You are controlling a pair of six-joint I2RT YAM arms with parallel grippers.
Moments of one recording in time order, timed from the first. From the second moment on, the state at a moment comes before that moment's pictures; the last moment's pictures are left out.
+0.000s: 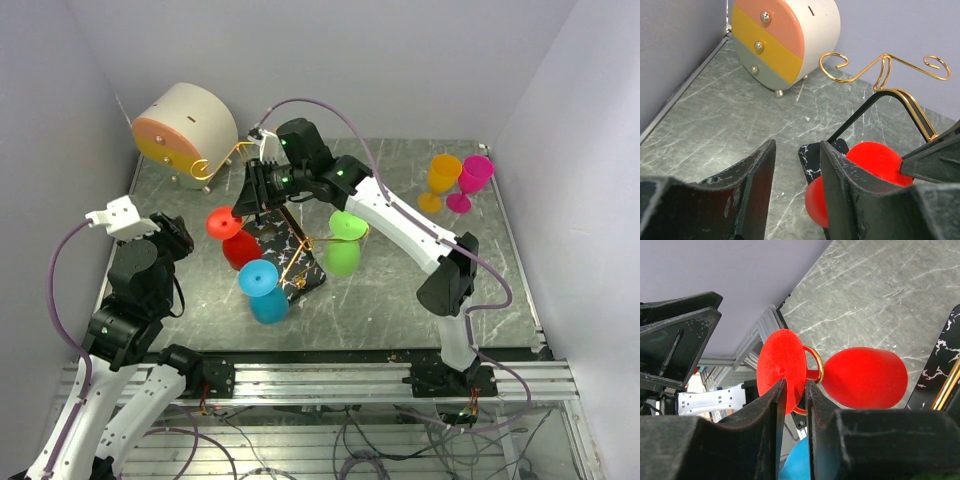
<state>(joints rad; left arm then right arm) -0.39 0.52 0.88 -0.48 -0.60 -0.40 0.87 2.04 2.15 -0.61 -0.54 0.54</state>
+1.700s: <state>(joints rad) -0.39 0.53 0.88 -0.48 -0.60 -0.40 0.78 1.91 1.92 -0.31 -0.66 0.76</state>
